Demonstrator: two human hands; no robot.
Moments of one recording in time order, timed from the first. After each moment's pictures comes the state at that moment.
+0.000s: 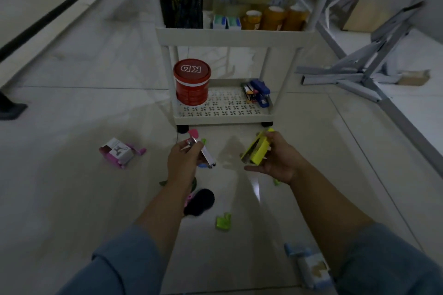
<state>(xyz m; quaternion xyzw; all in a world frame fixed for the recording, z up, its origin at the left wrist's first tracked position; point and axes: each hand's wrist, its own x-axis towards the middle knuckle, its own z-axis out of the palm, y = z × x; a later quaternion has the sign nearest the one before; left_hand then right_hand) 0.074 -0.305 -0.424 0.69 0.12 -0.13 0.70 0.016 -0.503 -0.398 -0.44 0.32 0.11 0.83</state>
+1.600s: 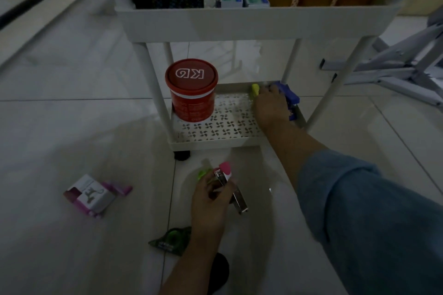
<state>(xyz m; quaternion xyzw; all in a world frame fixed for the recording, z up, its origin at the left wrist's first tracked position) 0.106 -0.355 -0.485 0.65 0.10 -0.15 0.74 0.240 -0.537 -0.446 -0.99 0.16 -0.04 0.01</state>
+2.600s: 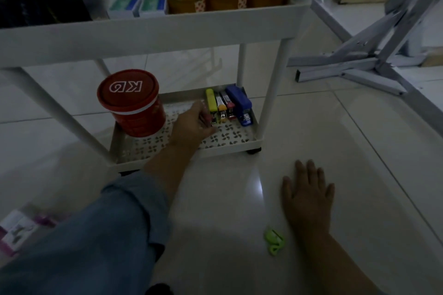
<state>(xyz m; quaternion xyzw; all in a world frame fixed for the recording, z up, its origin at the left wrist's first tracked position) 0.258 -0.465 -0.473 0.87 -0.23 -0.05 0.43 0.042 -0.623 -0.536 -0.90 0.40 0.00 0.16</state>
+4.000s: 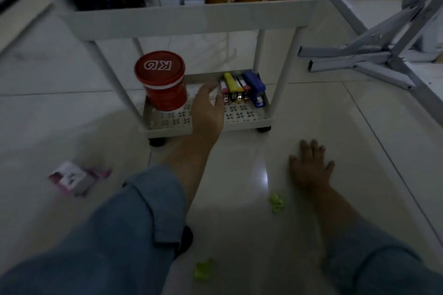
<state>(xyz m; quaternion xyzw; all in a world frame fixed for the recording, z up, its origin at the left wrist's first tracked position) 0.189 -0.453 -0.428 0.82 -0.08 0.04 0.56 0.042 -0.636 -0.524 -0.90 0.37 0.10 0.21</state>
